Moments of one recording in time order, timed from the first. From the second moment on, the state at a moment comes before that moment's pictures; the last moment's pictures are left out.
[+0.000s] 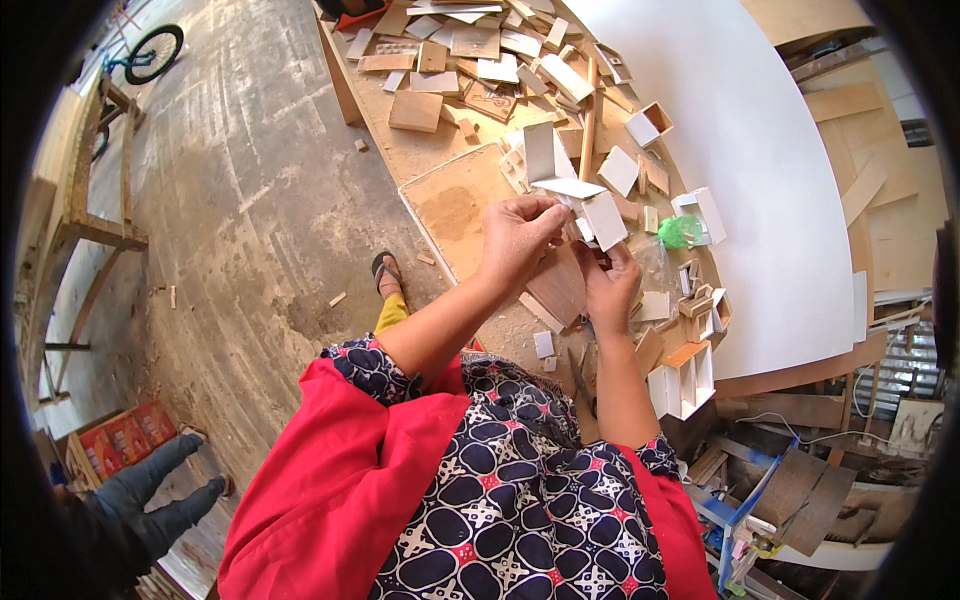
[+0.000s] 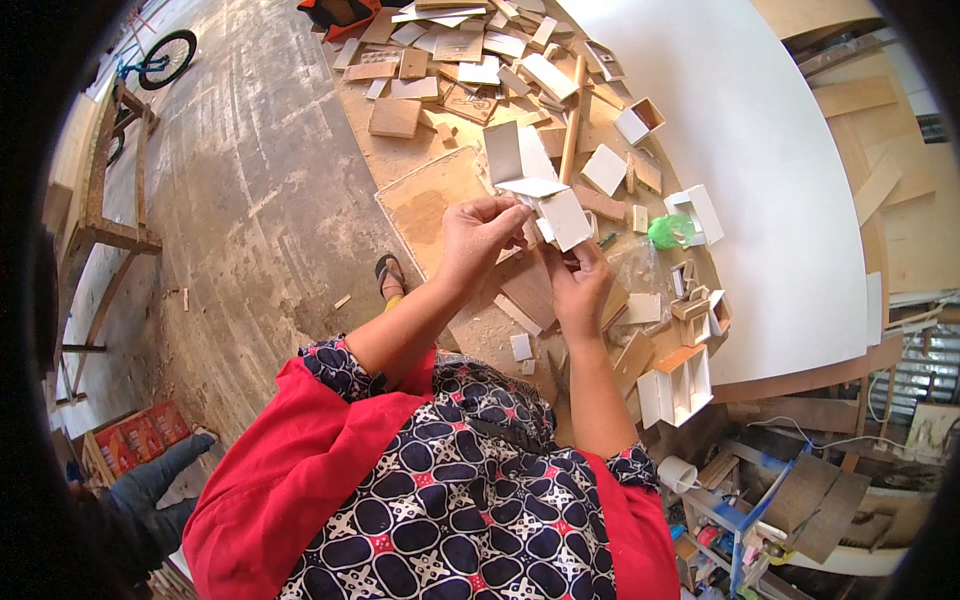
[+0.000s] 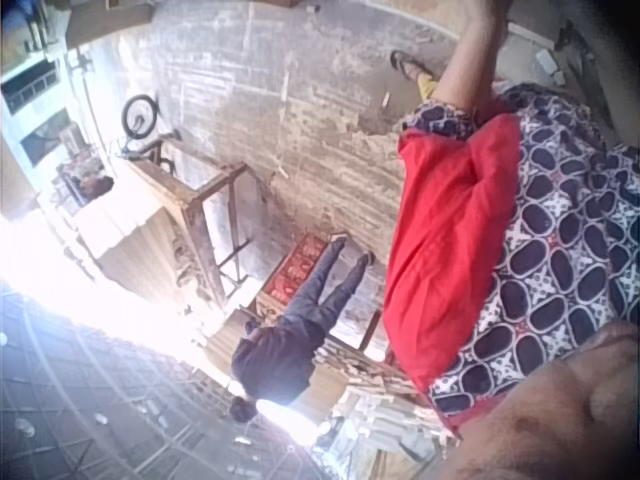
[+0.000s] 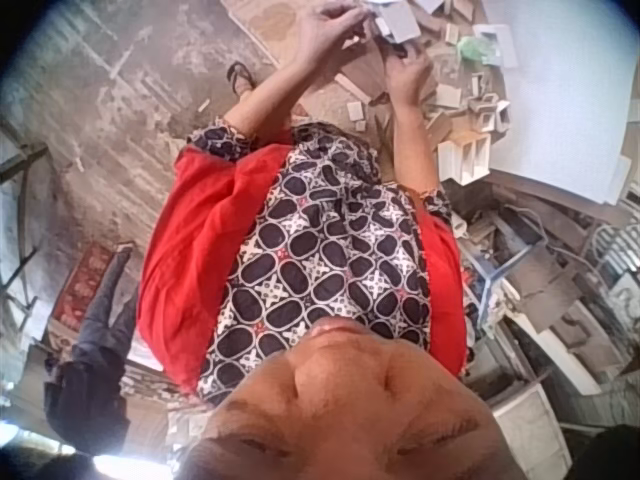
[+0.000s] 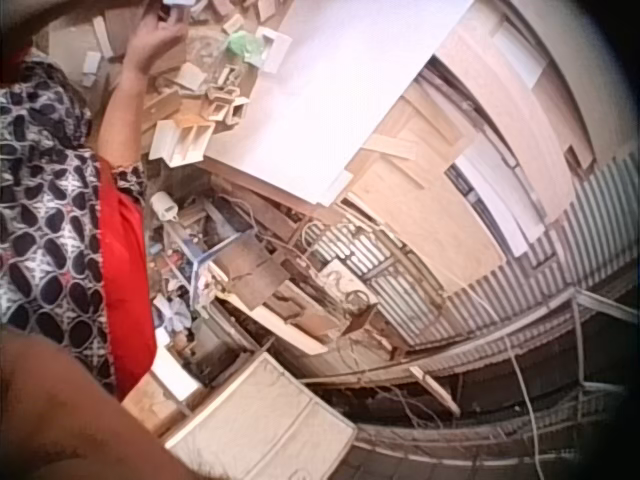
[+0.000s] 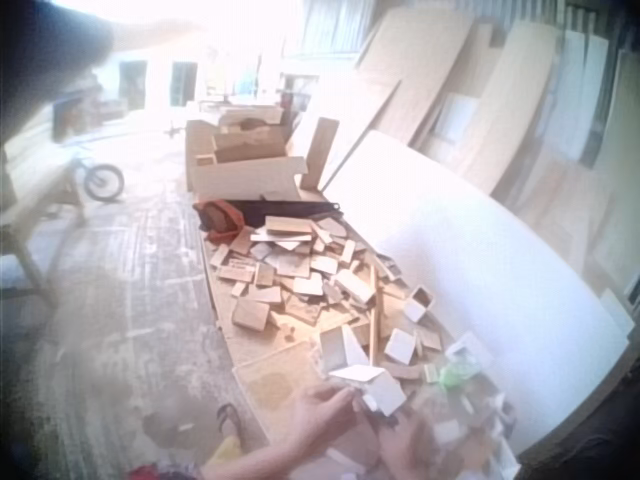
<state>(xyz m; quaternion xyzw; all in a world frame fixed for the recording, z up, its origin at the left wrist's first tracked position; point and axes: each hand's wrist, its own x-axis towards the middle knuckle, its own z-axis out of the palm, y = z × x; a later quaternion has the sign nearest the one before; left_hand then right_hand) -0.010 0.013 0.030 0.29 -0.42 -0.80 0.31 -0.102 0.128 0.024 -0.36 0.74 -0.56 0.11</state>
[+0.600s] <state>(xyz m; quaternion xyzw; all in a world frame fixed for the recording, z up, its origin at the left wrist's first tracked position) -0.007 0.009 0.026 0.27 -0.40 -0.82 0.29 -0.102 0.128 0.026 -0.35 0.74 -0.56 0.13</state>
